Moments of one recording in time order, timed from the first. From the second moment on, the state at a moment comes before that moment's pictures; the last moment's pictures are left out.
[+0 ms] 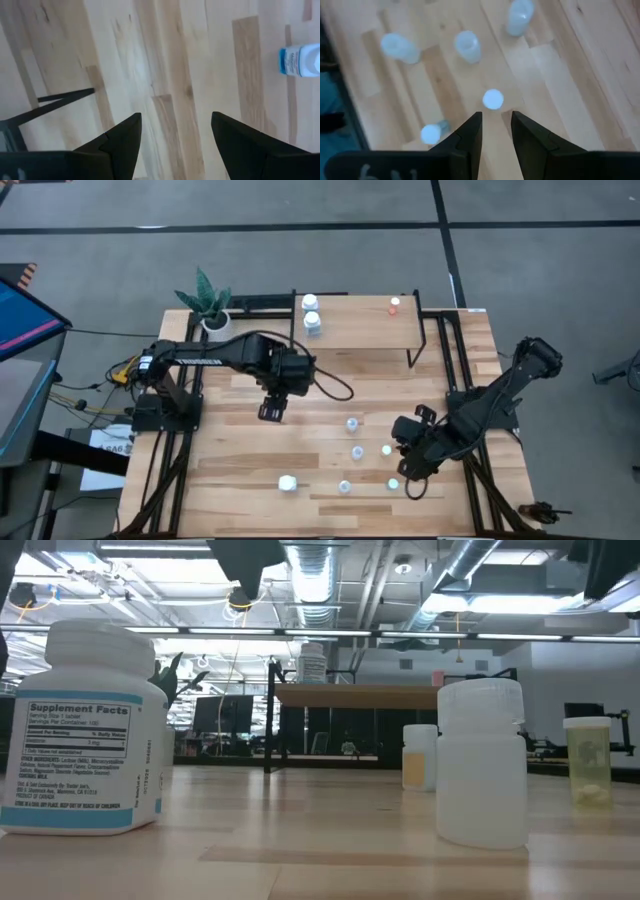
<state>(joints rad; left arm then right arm) -0.05 1.77 1.89 -1.51 -0.05 0.13 0.66 1.41 1.21 -1.07 0.31 1.06</state>
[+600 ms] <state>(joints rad) -0.06 1.77 1.89 -1.54 -0.06 0.16 0.56 1.62 1.21 -0.96 0.16 1.16</state>
